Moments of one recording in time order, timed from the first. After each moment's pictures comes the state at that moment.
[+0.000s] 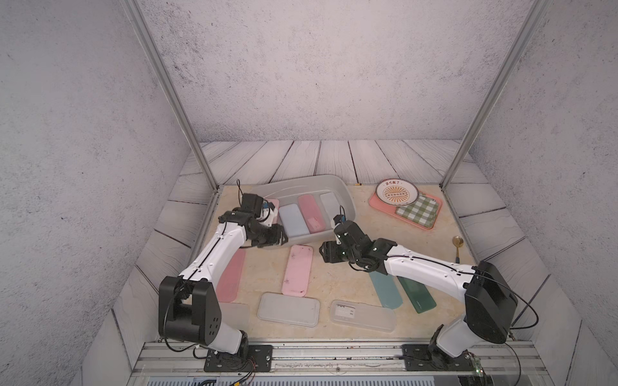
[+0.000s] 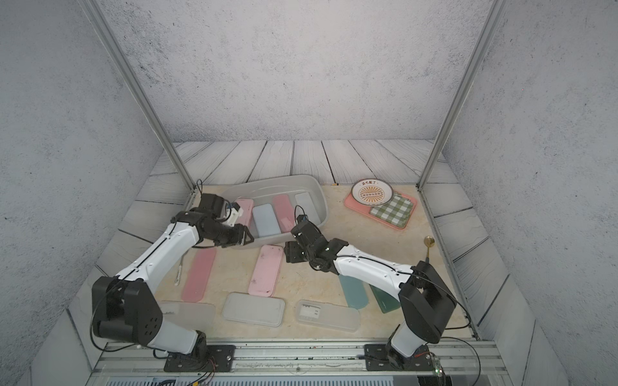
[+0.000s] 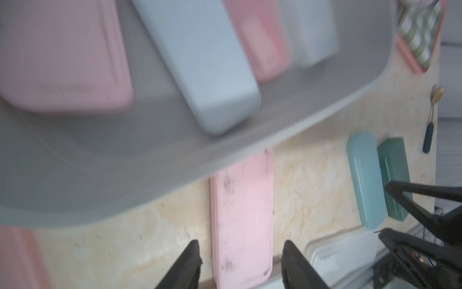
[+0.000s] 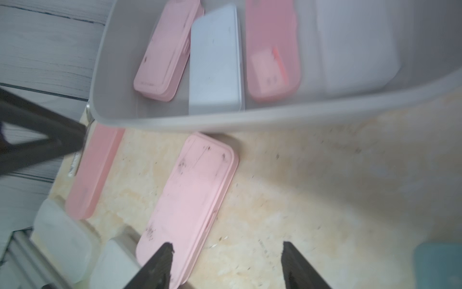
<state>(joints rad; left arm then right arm) -0.18 1.52 1.32 -0.85 0.37 -0.14 0.84 1.59 1.20 -0.38 0.09 0.54</state>
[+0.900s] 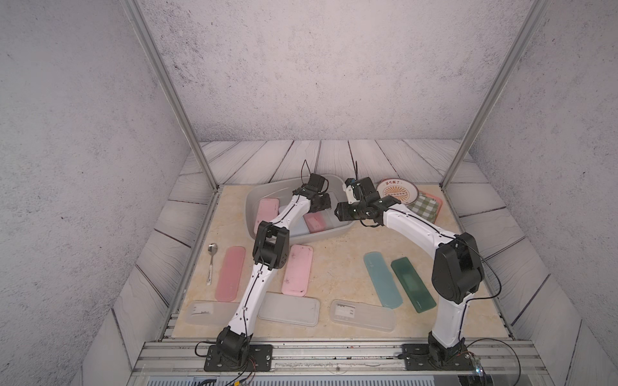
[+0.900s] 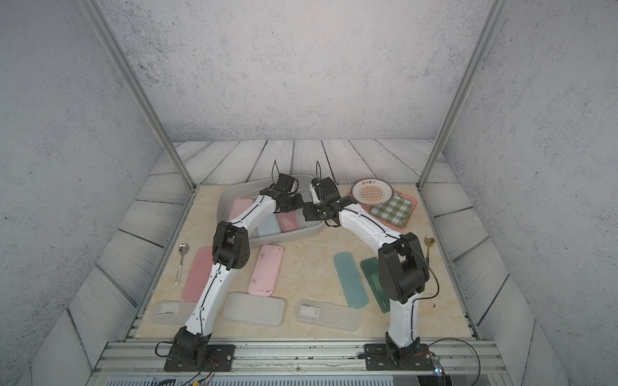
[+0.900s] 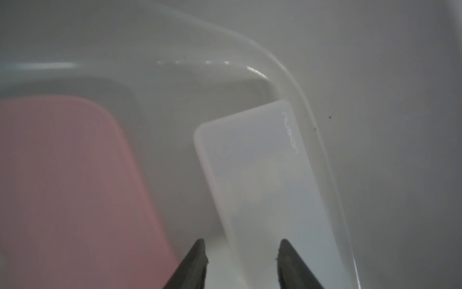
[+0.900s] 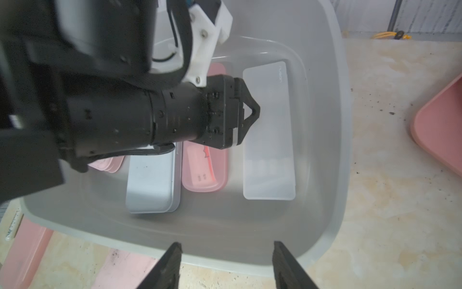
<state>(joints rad) -0.45 2.70 2.47 -0.63 0.15 -0.51 0.53 1.90 1.61 -0.53 -0.11 0.30</state>
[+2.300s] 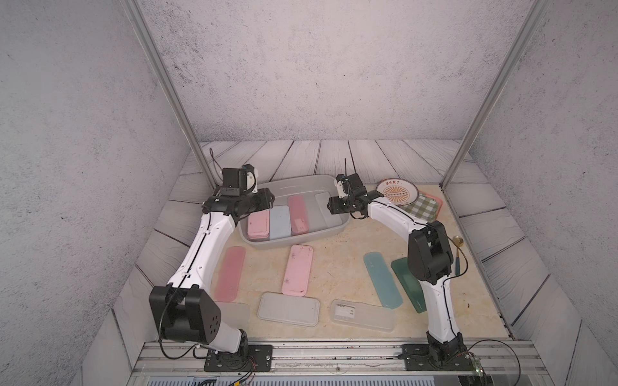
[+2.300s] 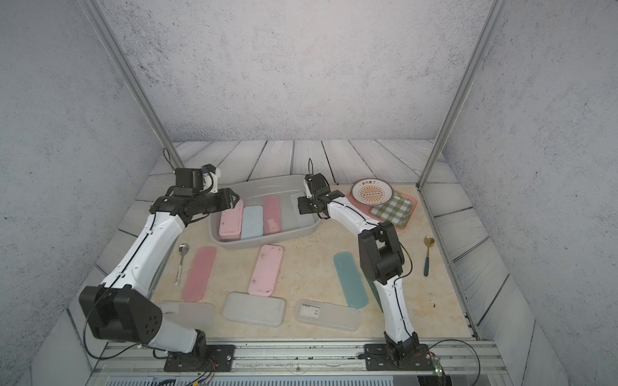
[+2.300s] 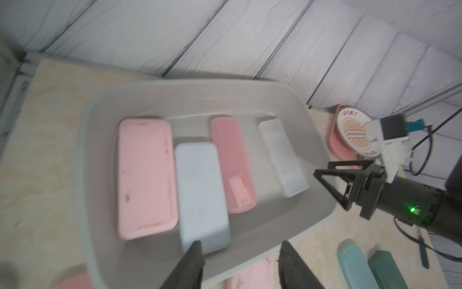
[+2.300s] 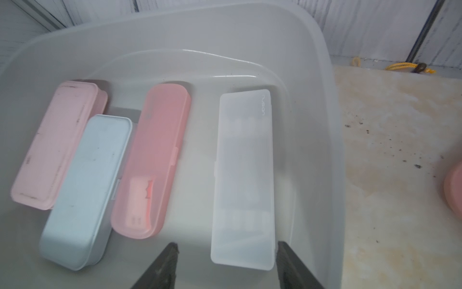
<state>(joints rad) -0.08 1.45 1.40 -0.69 0.24 -0.25 0.53 2.22 1.91 -0.50 -0.06 0.24</state>
